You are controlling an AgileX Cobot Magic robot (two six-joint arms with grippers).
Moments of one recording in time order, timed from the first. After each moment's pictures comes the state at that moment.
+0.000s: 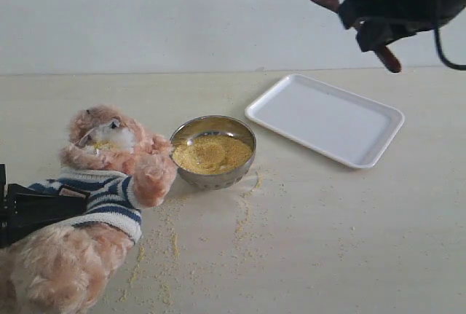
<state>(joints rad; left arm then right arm) 0.32 1.57 -0.29 -1.59 1.15 1.32 0.32 1.46 -1.34 0.17 0.90 -0.22</state>
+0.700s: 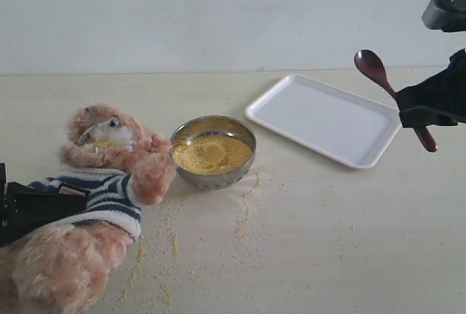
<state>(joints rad) 0.32 1.57 -0.29 -1.60 1.15 1.33 0.04 1.45 -0.92 0.60 0.63 -0.68</state>
